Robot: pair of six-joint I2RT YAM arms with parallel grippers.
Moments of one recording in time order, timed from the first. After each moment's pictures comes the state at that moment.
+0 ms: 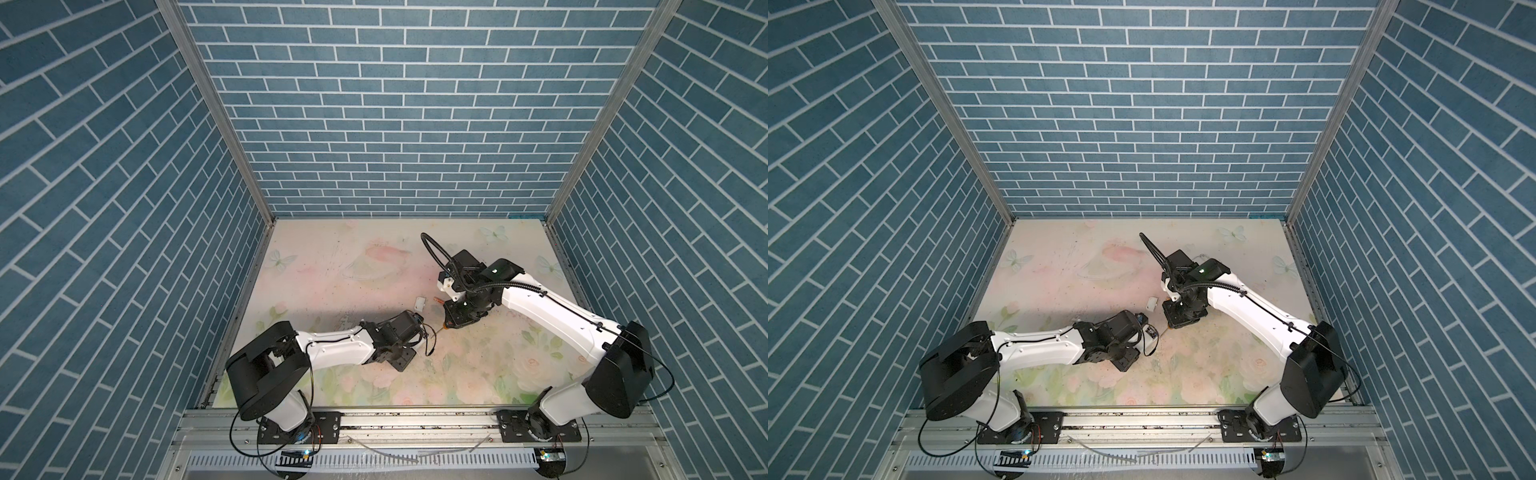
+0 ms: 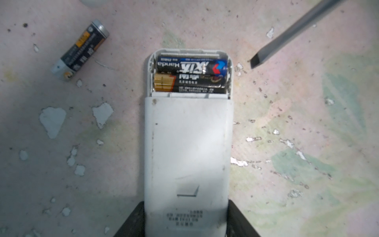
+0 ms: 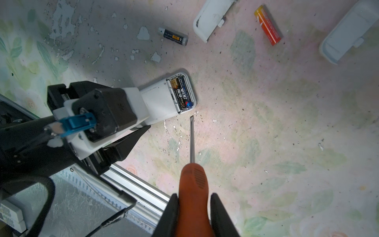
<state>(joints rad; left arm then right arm) -0.99 1.56 0.76 -0.35 -0.05 -0.23 0.75 1.51 1.31 -1.14 -0.21 0.28</state>
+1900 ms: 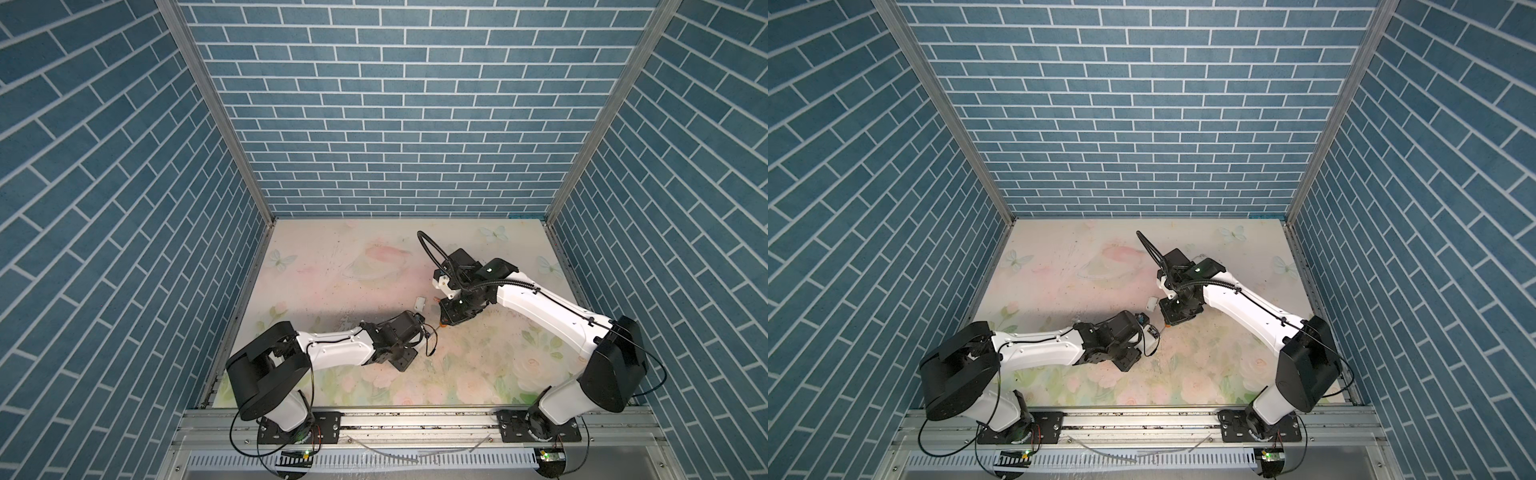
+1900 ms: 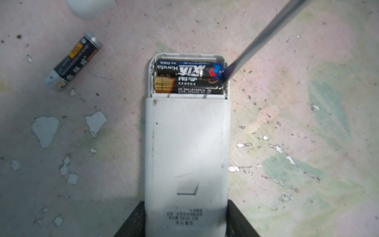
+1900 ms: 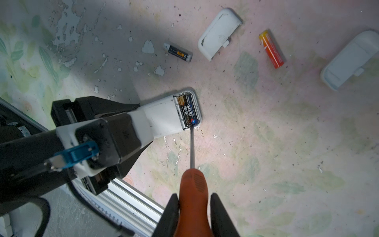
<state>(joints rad) -1.00 1.57 0.75 -0.31 -0.04 -0.23 0.75 1.54 1.28 -1.05 -0.21 0.24</state>
